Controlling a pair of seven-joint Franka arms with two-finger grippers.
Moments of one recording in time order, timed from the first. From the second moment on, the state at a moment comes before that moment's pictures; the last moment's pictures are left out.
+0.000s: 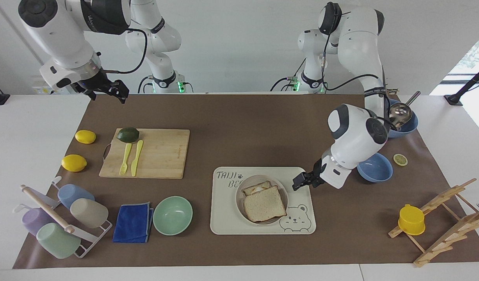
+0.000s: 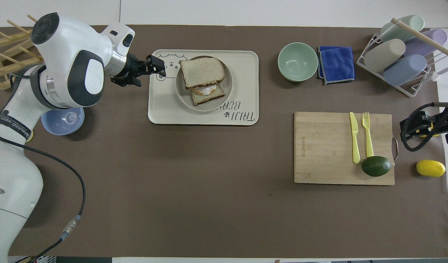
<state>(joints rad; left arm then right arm) -0.15 0.50 -0.12 -1.48 -0.28 2.06 -0.30 0.07 0.01 -0.09 -1.59 -0.08 1.35 0.07</state>
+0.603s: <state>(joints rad) -0.07 0.16 -0.08 -1.47 -0.07 1.67 -0.27 0.07 0.01 -0.09 -1.59 -0.08 1.36 0.07</state>
